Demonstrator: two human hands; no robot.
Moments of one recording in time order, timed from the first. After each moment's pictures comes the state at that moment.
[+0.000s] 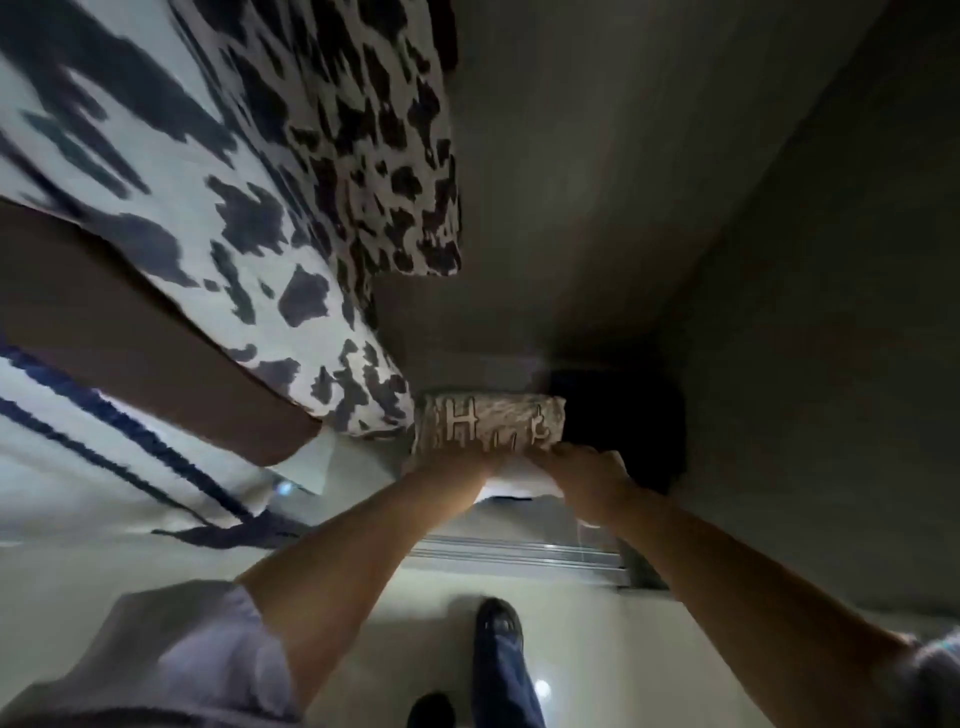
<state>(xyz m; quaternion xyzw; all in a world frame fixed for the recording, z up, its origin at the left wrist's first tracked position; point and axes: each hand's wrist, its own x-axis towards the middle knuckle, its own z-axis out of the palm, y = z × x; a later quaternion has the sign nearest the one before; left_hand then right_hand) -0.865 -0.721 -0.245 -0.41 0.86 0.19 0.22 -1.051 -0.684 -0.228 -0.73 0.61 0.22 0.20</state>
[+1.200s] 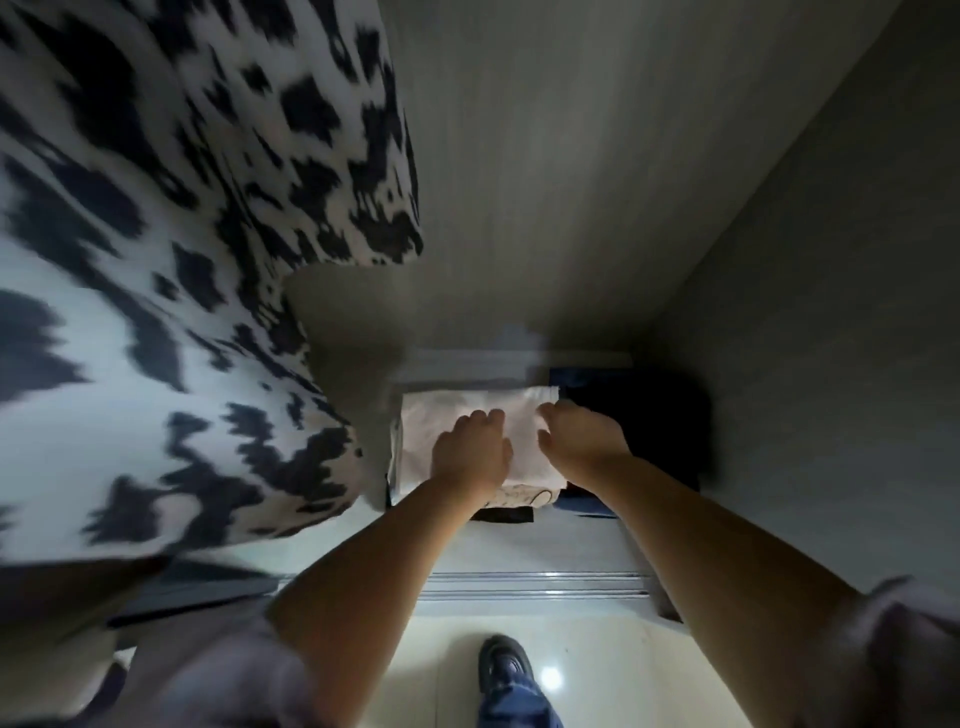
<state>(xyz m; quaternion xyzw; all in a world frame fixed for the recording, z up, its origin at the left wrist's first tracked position) -0.926 -0.808 -0.338 -0.55 0.80 0.22 0.07 -1.071 -0.791 -0.332 -0.67 0.71 0.10 0.19</state>
